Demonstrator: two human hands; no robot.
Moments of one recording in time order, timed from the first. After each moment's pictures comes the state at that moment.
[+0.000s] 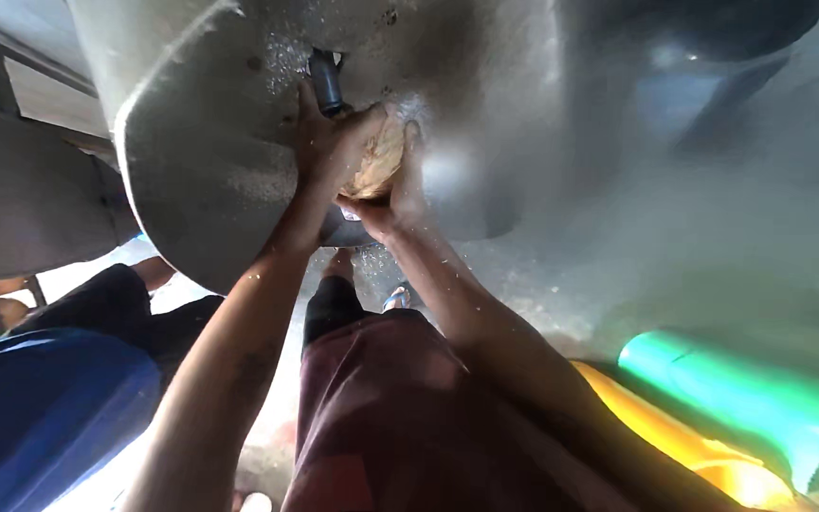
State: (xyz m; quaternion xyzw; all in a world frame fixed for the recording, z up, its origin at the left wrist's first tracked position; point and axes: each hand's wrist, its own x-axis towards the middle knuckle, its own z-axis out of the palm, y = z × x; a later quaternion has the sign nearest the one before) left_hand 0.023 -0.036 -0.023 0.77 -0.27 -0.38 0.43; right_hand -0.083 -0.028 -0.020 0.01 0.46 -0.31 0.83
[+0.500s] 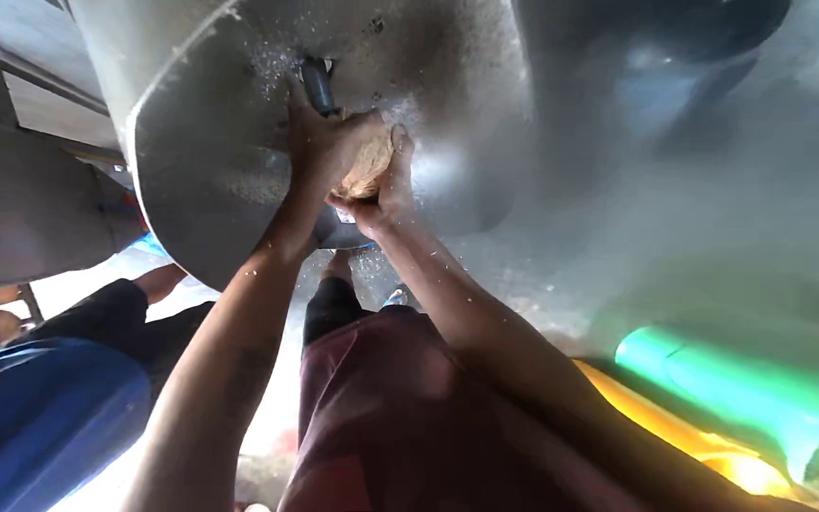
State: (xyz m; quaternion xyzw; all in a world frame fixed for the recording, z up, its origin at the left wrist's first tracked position) left_hand 0.022 -0.041 -0.010 0.80 -0.29 -0.37 0.39; right_hand -0.077 -0.031 -0.017 0.02 0.50 -0.31 0.81
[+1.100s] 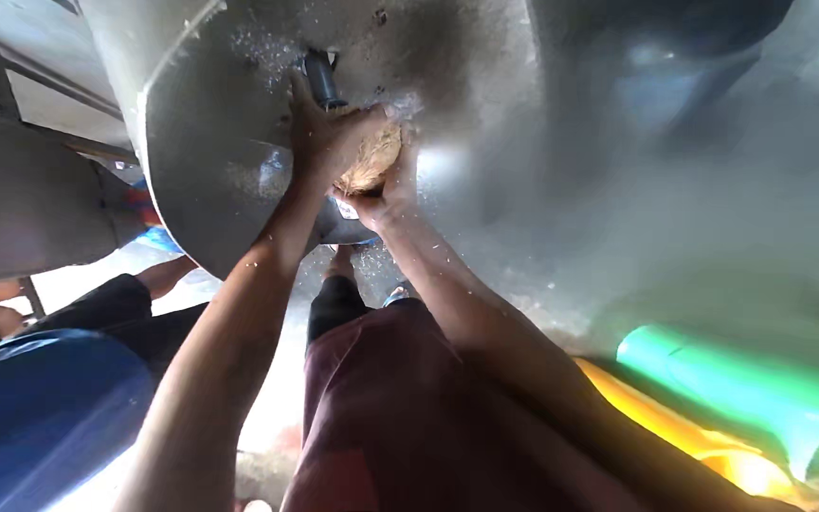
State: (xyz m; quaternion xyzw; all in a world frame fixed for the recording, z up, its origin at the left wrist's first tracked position) left_hand 0.022 -0.035 -0.011 0.79 -0.29 -0.37 0.38; right_hand -0.077 -0.026 -0.016 0.05 0.48 -0.34 0.81
